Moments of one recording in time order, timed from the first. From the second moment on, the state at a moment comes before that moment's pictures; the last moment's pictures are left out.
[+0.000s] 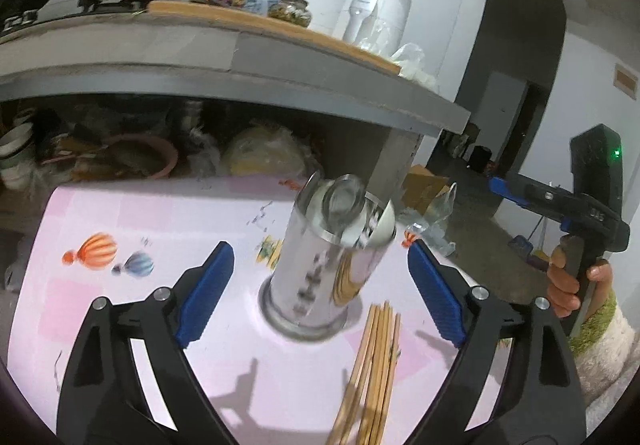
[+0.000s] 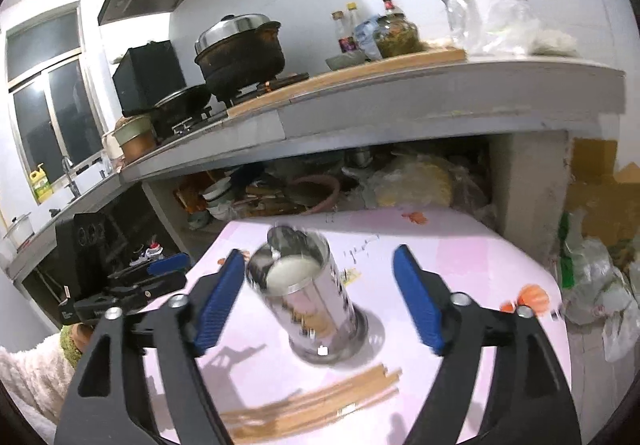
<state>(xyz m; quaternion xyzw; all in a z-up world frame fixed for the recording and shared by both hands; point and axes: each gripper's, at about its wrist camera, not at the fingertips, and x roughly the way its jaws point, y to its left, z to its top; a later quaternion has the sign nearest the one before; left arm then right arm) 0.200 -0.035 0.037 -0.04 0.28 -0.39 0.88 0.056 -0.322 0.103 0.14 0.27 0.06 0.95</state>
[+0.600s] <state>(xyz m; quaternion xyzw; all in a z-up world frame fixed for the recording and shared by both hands) 0.185 -0.024 -0.032 -0.03 0.35 -0.32 0.88 0.033 -0.288 0.041 0.12 0.38 -0.05 0.92</state>
